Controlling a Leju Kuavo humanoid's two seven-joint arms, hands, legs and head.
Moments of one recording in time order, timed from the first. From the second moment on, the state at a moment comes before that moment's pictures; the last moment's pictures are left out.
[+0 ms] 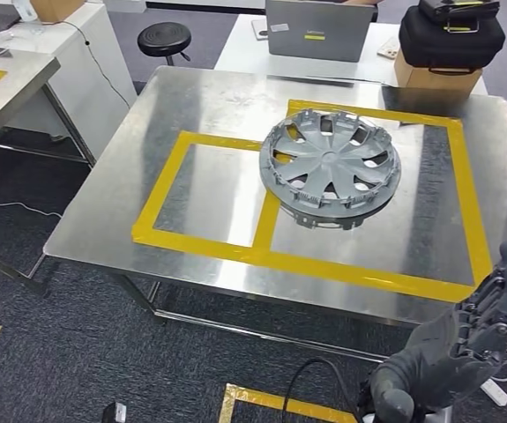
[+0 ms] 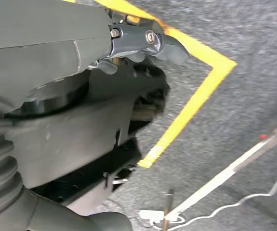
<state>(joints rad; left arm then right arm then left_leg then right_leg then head) -0.11 -0.24 1.26 -0.21 -0.85 -0.29 -0.32 0.19 0.22 0.37 -2.11 0.77 -0.68 -0.68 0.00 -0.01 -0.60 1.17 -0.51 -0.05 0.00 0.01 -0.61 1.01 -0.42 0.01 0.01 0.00</state>
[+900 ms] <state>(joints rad) -0.12 -0.24 1.26 -0.21 -0.85 -0.30 -0.31 0.20 0.22 0.37 -2.10 0.77 -0.68 -0.68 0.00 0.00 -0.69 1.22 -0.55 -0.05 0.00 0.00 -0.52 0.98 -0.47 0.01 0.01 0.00</state>
